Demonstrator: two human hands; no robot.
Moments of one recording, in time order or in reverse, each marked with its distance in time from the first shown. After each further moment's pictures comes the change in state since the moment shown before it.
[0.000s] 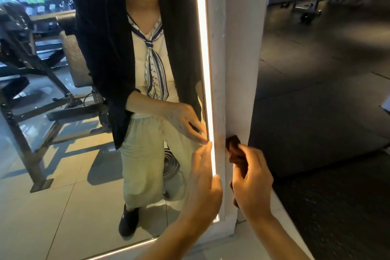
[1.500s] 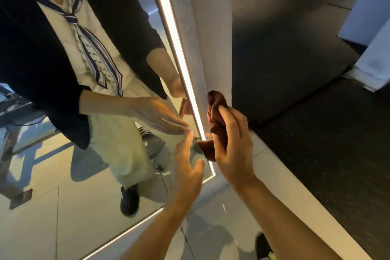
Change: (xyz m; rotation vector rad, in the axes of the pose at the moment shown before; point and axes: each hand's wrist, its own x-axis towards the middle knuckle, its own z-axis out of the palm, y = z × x) left_hand -0.009 -0.095 0.013 -0.124 -0.167 -0.097; right_hand -0.051 0.024 0.036 -0.022 0.080 -0.048
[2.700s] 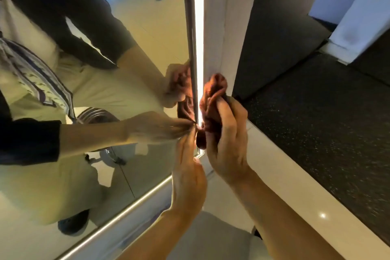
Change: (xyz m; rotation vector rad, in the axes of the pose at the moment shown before) left_hand 0.045 -0.283 0.126 -0.008 0.147 0.521; right_hand -0.148 0.174 0.122 -0.154 0.193 -0.302
